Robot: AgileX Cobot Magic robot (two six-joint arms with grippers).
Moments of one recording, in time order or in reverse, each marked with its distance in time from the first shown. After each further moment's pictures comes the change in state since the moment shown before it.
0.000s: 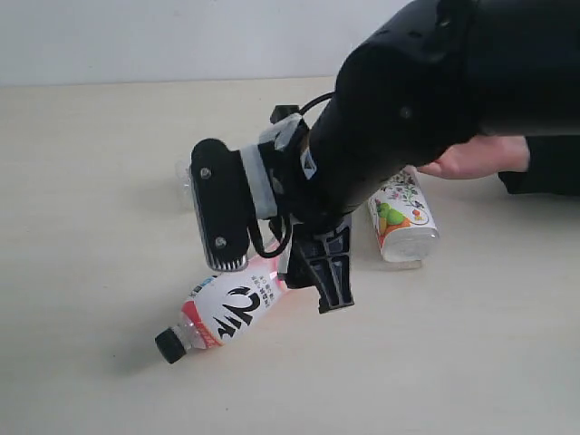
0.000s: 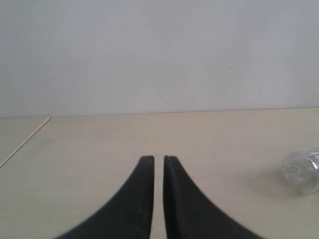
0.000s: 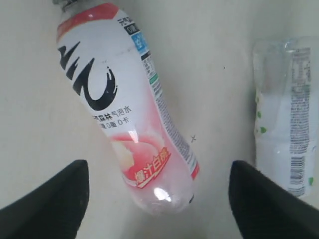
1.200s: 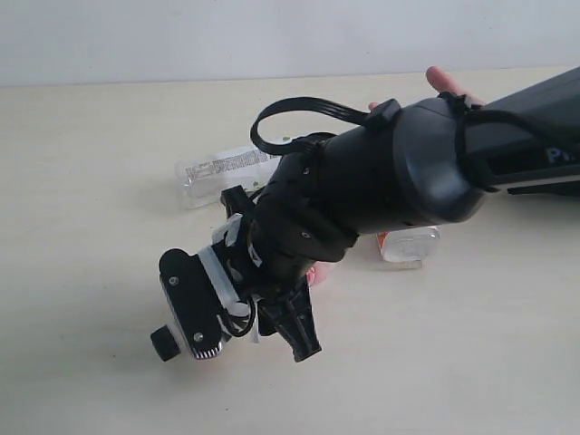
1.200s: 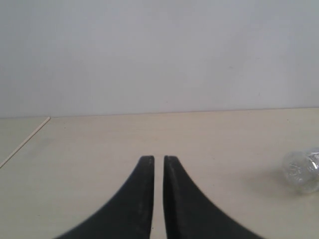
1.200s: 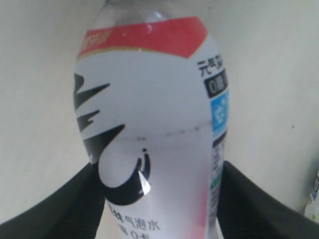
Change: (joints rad) left arm 0.000 0.000 0.000 0.000 0.000 0.000; right arm 0.072 0.253 -0.004 -0.115 -0.169 -0.005
